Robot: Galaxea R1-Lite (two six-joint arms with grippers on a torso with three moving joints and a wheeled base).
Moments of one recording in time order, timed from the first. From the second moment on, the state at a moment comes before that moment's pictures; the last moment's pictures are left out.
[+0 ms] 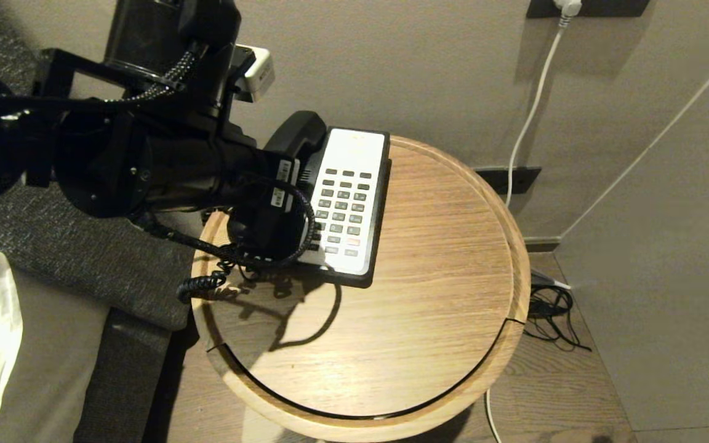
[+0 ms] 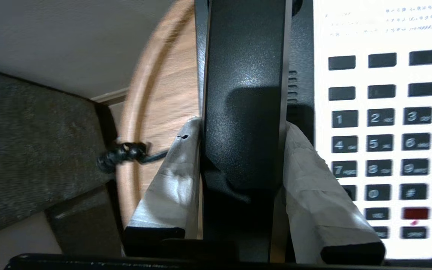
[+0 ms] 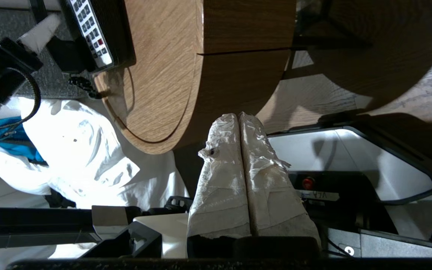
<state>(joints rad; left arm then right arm) -0.73 1.63 -1.53 0.37 0.50 -0.07 0.36 0.70 -0.58 0.23 0.21 0.88</state>
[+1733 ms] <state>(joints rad) -0.76 1.67 -1.53 0.37 0.50 -0.08 0.36 0.70 -0.58 0.23 0.22 0.88</state>
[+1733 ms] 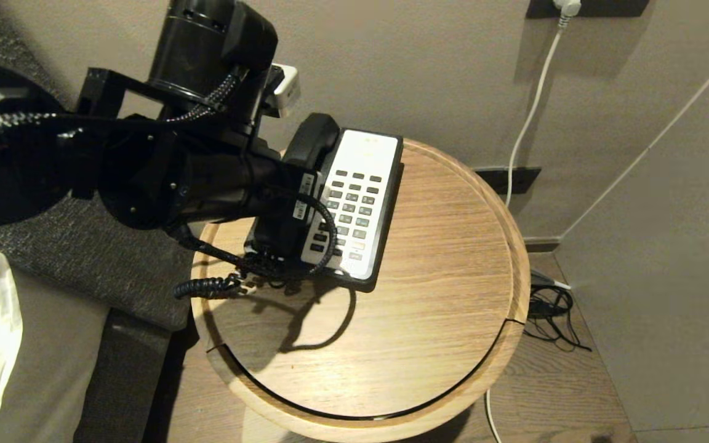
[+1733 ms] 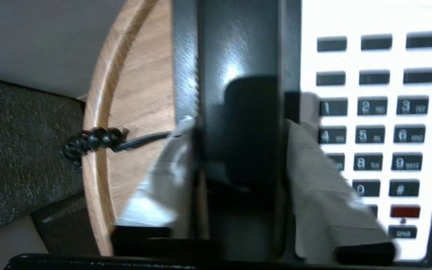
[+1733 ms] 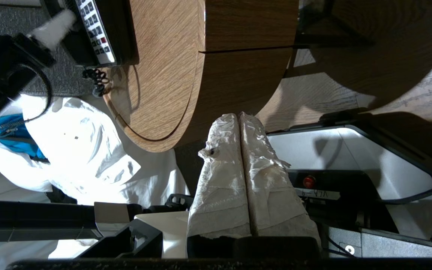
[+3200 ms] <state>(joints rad) -0.63 1.07 -1.02 0.36 0.35 -0.09 0.36 0.80 -0.94 0.50 0.22 0.86</state>
